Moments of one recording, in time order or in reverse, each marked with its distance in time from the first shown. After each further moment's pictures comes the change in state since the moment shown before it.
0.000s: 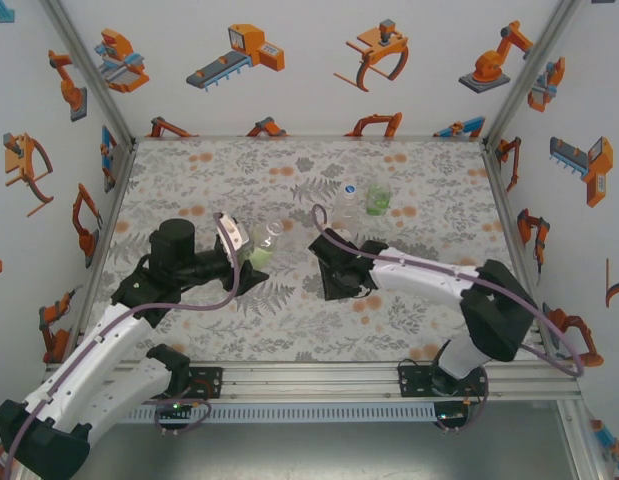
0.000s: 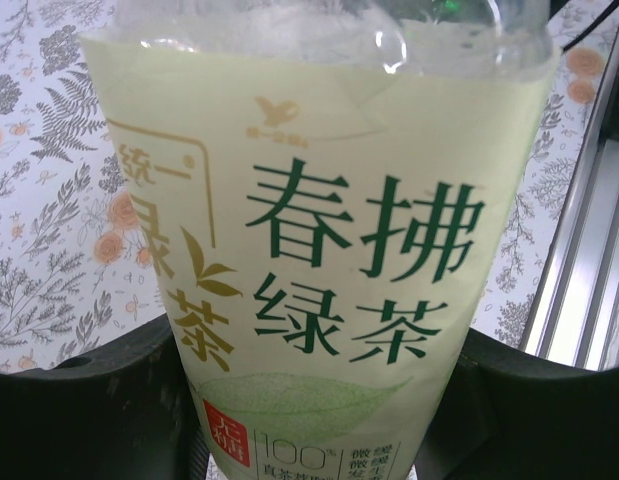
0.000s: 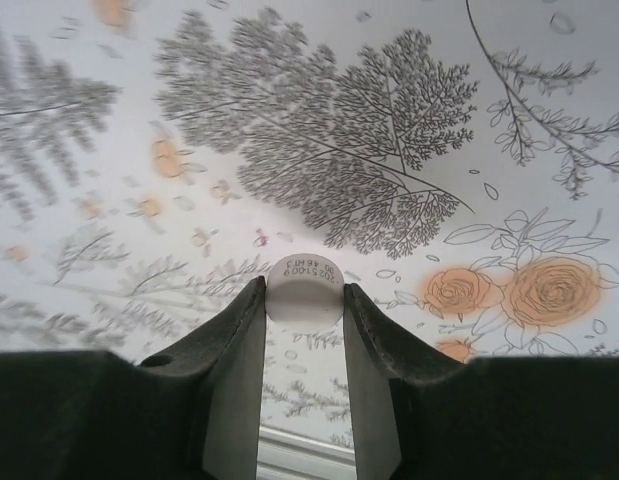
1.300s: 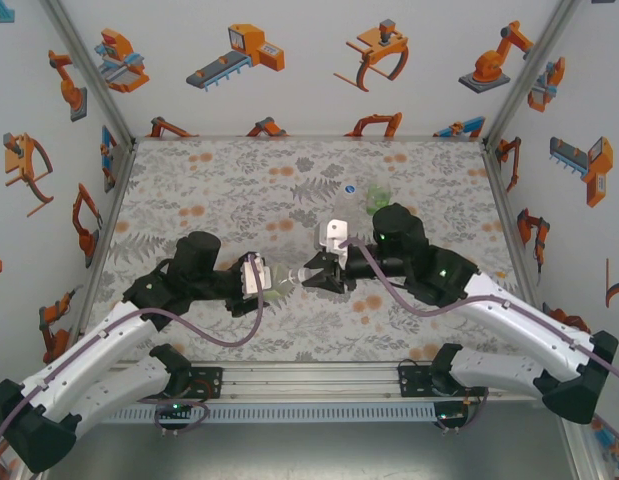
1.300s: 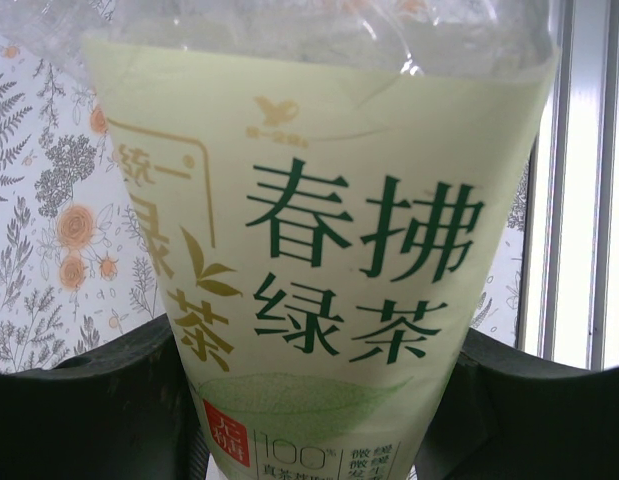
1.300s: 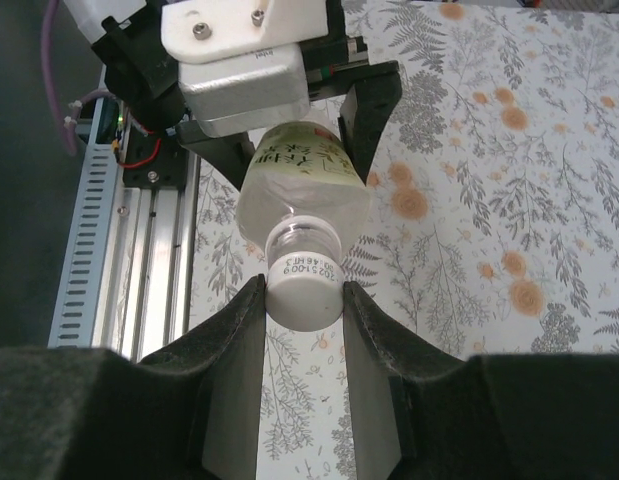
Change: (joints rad) left arm -0.171 0.030 -0.010 -0.187 -0.054 0.342; right arm 0.013 -0.481 0.058 0.270 -0.677 -0.982
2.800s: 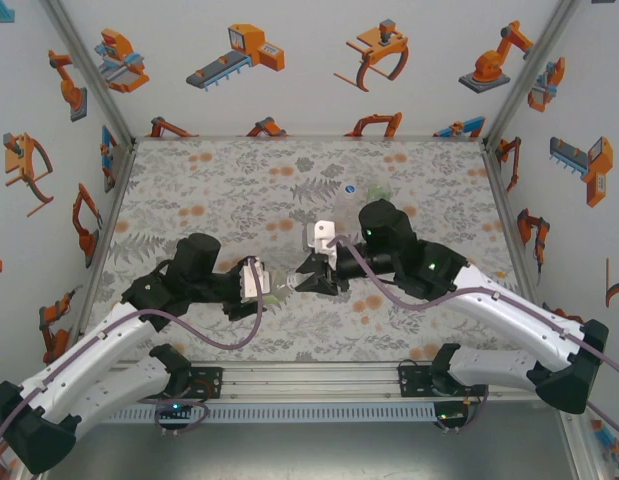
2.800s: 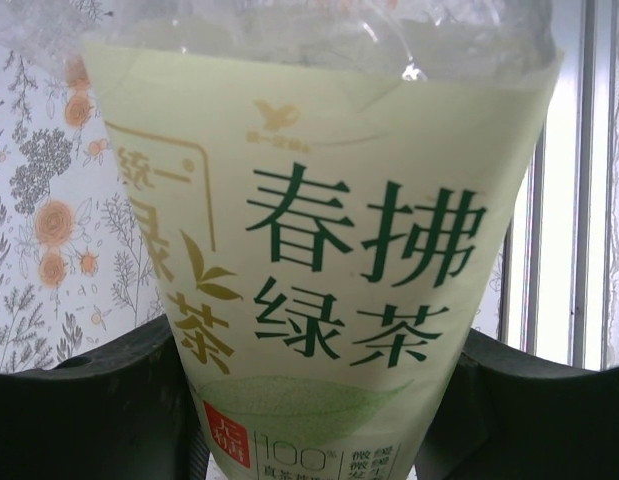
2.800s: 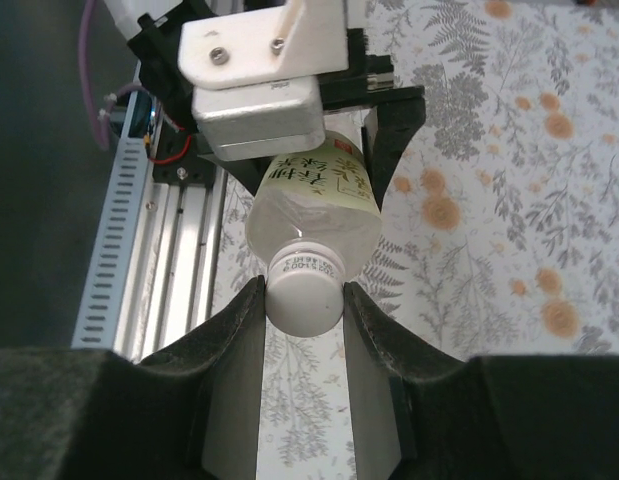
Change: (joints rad) left arm 0.000 -0.013 0.000 -0.053 0.011 0.022; right arm 0.028 0.066 0.041 -0.019 -0.028 0.037
